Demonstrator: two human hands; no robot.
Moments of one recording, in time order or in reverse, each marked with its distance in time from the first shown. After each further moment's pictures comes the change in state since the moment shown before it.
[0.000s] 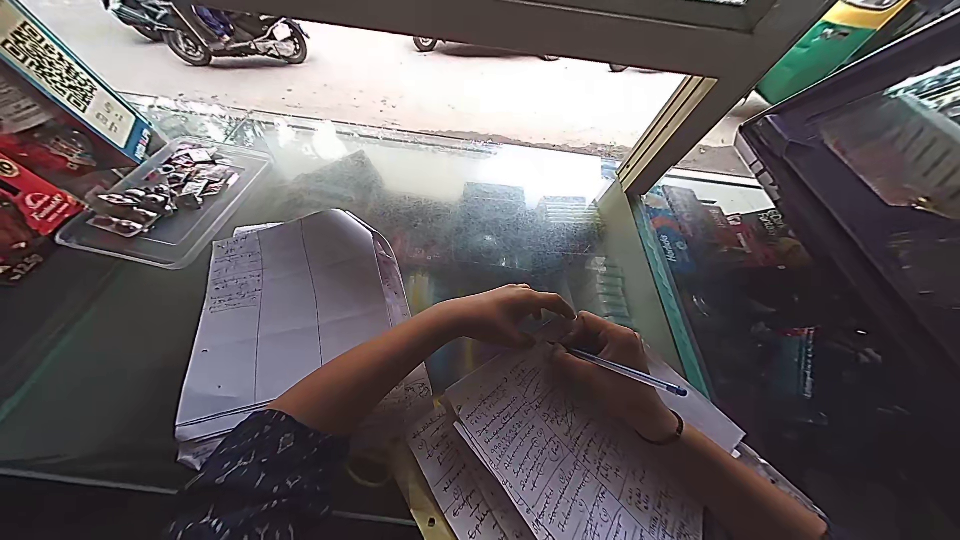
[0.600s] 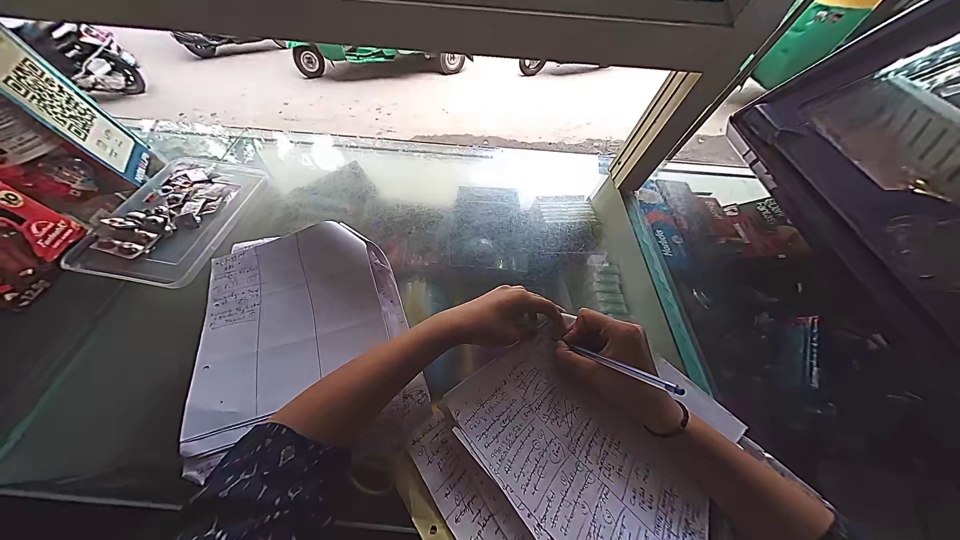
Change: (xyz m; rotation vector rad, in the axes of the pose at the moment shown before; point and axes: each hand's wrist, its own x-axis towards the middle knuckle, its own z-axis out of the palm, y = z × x) left_hand 0.005 -0.014 0.006 -0.002 0.056 0.064; right_hand 0.004 0.008 -0.007 -0.130 0.027 -0.121
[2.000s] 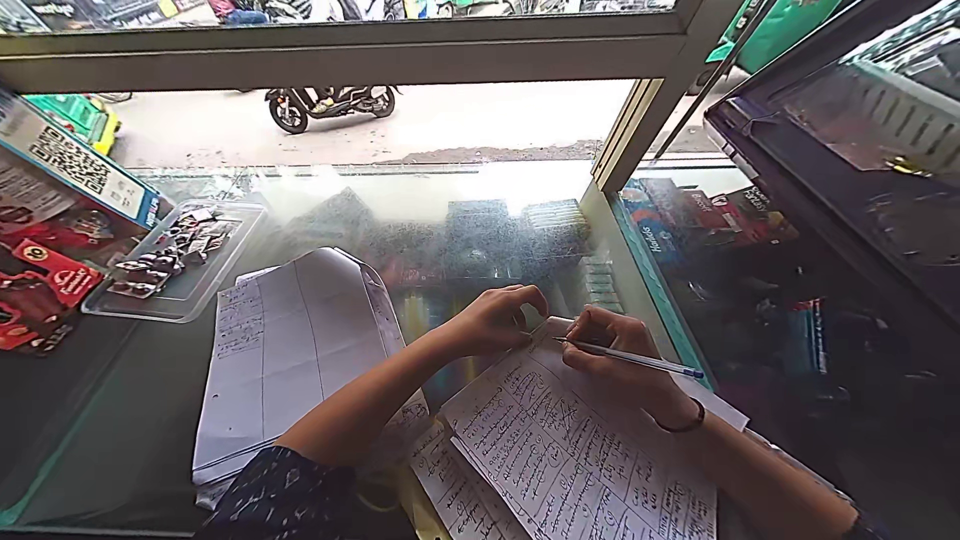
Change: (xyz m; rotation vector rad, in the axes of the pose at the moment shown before) left_hand 0.003 0.009 0.000 -0.030 0.105 -0.209; right_hand 0.002 0.007 -0.015 0.178 -0.041 0.092
